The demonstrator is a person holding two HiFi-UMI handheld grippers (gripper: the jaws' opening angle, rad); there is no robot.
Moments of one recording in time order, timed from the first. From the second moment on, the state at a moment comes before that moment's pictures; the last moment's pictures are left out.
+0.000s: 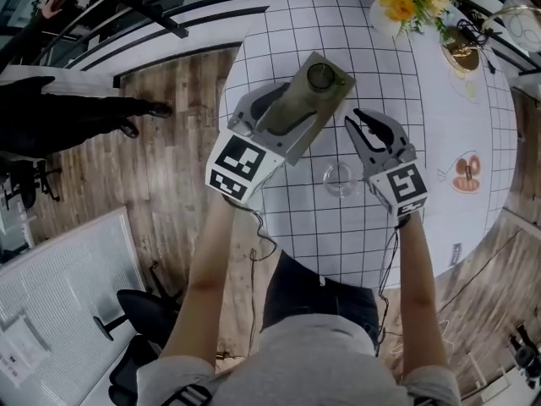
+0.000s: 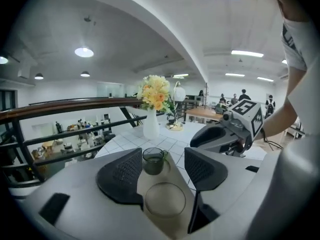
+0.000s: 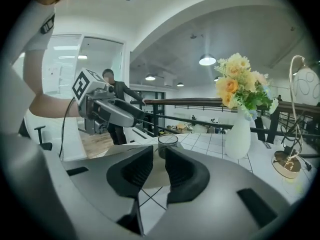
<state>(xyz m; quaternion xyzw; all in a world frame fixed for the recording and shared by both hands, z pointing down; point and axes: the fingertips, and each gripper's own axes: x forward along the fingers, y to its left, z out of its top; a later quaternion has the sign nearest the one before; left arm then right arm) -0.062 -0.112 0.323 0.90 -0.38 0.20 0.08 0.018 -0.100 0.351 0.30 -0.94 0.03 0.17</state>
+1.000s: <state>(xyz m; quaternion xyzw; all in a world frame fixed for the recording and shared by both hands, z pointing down) -0.069 -0.147 0.392 0.91 -0.31 0.26 0.12 -0.010 -0.175 0.407 0.18 -0.95 0.00 0.25</state>
